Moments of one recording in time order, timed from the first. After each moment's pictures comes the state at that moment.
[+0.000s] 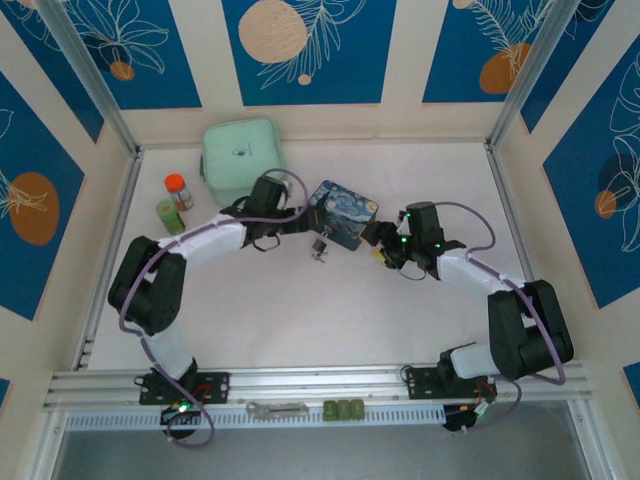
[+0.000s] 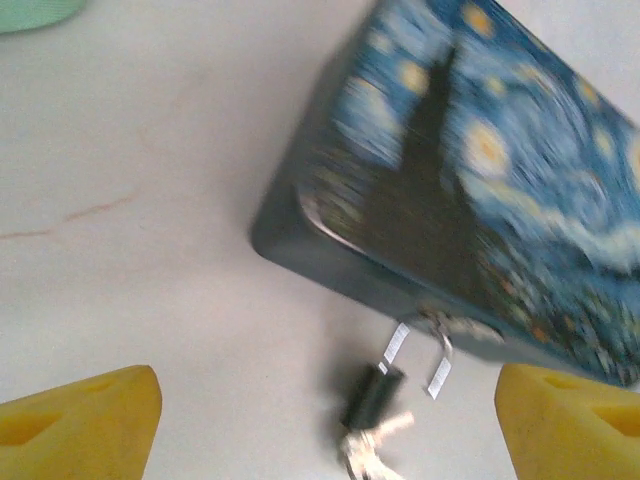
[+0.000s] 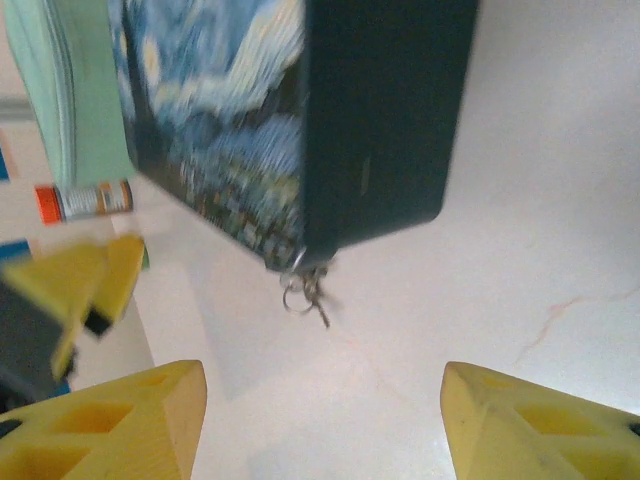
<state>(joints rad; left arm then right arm) -0.51 1.76 1.16 -0.19 0.16 -0.56 0.30 1.38 0.69 -0.11 -0.47 1.01</state>
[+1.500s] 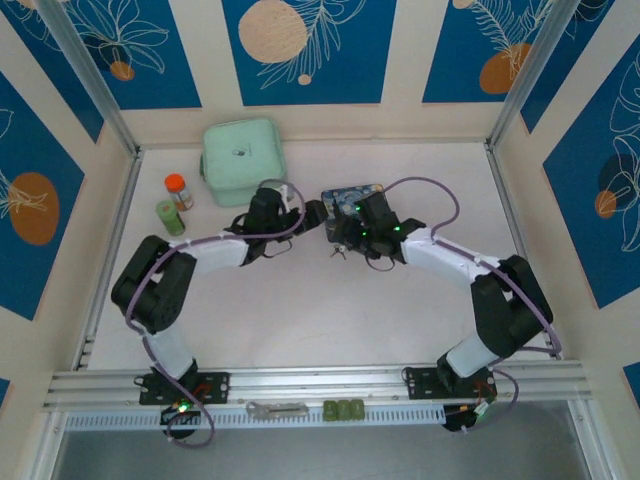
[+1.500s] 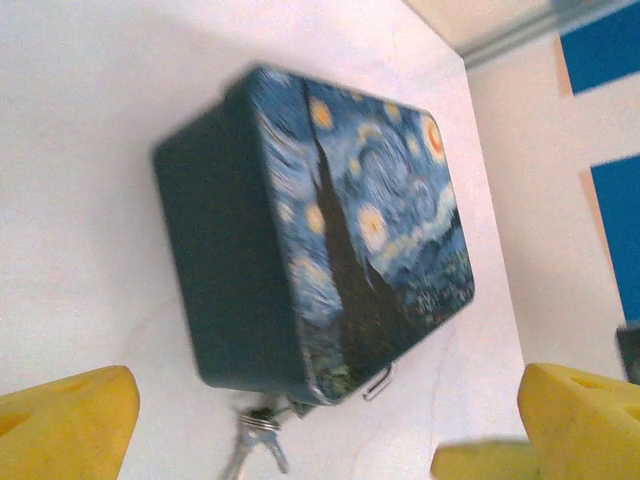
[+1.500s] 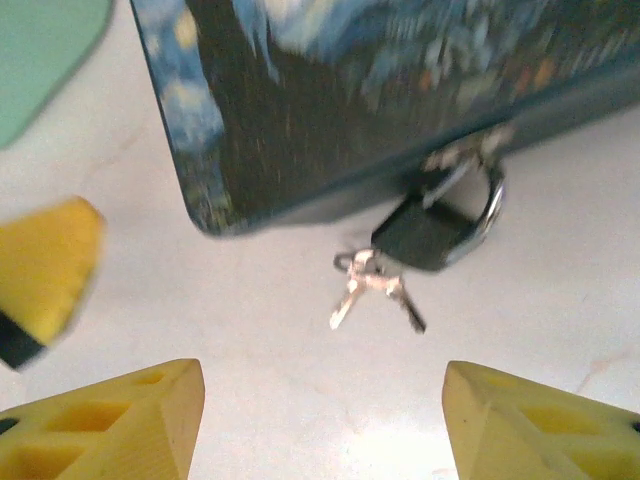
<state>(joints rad) -0.53 1.75 0.96 0.31 0.30 -0.88 0.57 1.55 0.99 -0.38 -0.02 0.90</state>
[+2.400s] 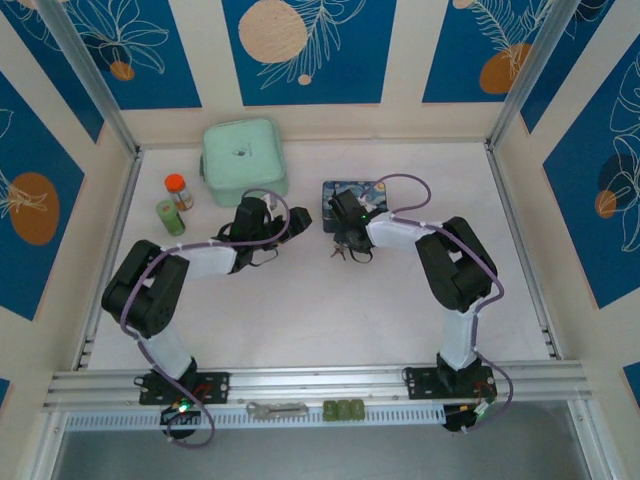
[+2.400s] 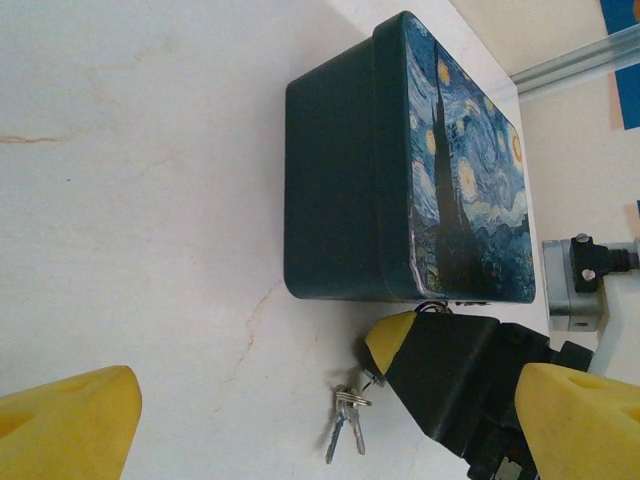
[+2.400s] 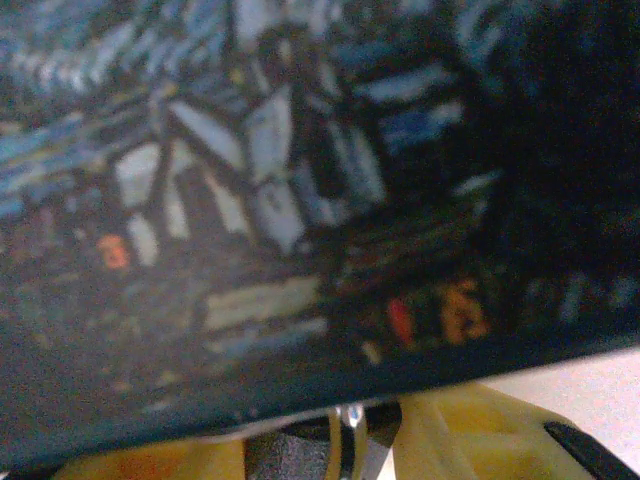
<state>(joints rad) -0.47 1.72 0.84 0.35 0.30 -0.90 0.58 1.92 1.20 -0.40 0.22 0.93</state>
